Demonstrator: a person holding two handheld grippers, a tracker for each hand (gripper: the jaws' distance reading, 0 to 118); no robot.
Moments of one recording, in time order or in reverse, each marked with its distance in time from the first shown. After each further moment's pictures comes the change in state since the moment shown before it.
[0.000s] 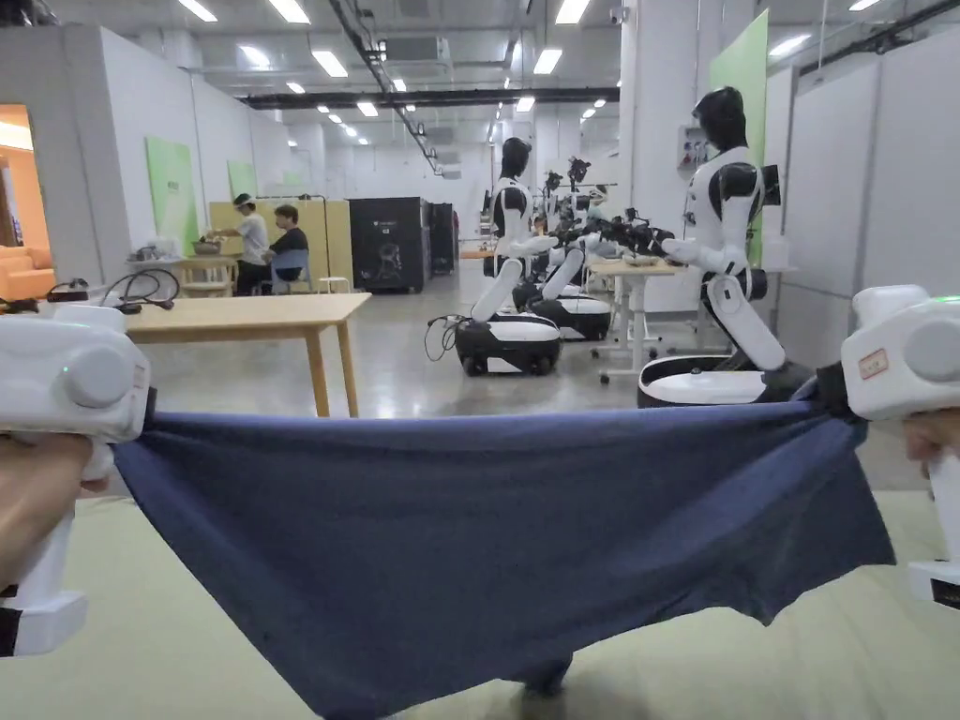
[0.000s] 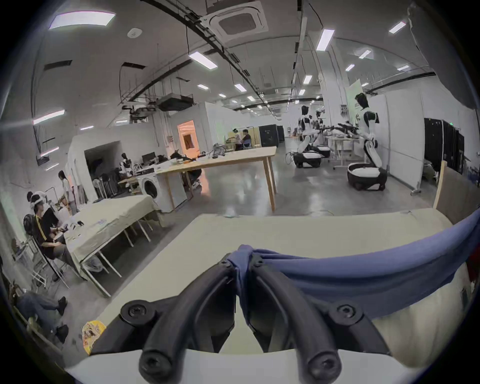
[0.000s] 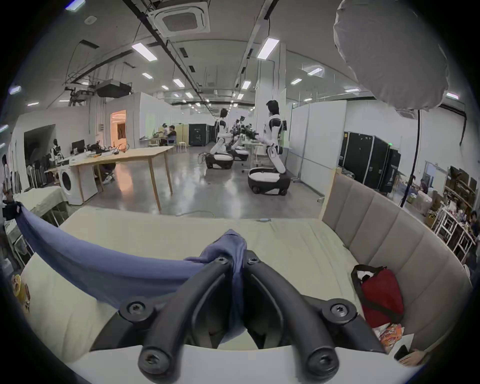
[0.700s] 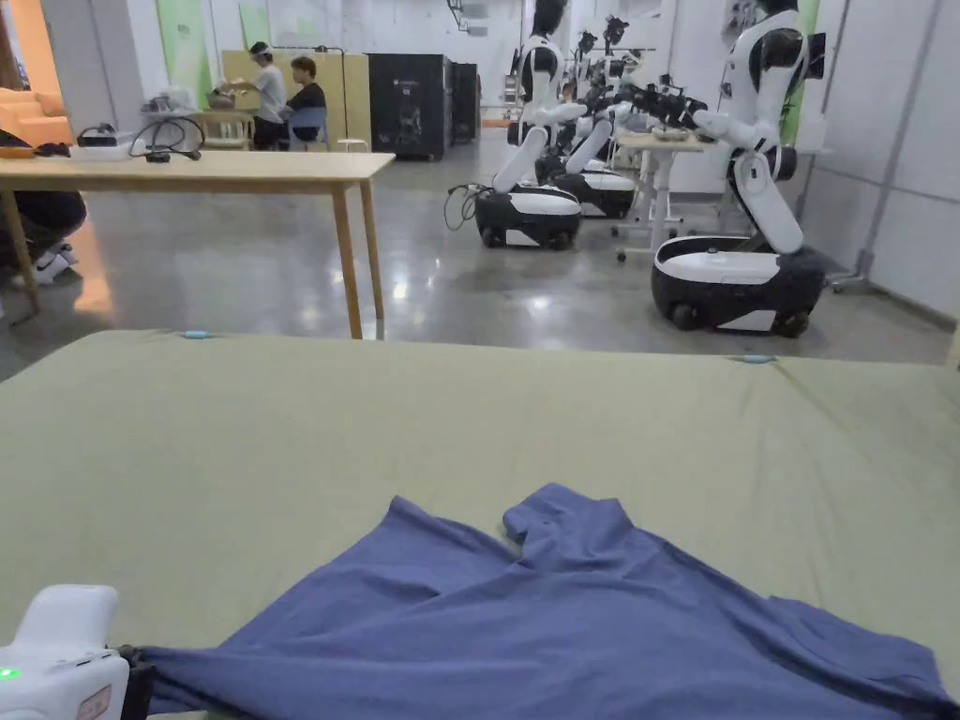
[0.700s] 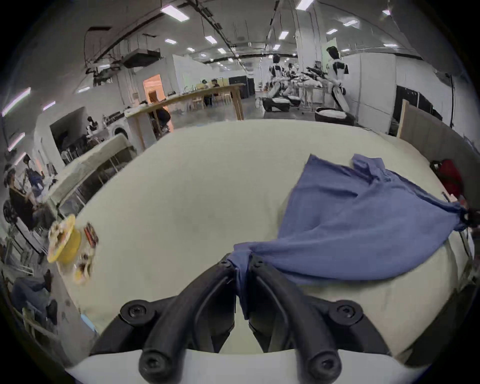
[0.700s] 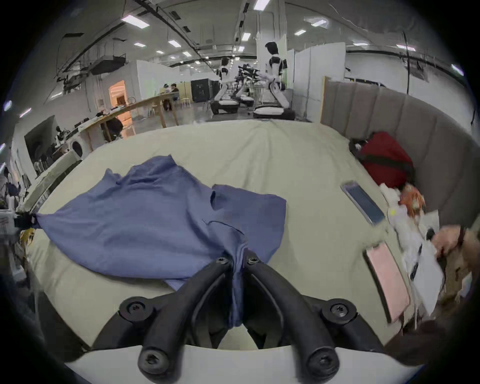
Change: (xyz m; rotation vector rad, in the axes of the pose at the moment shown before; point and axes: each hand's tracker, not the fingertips) left arm -0.057 -0.343 0.141 -0.298 -0.219 -0.028; right arm 0.032 -0.361 0.192 -0.293 0.065 -0.078
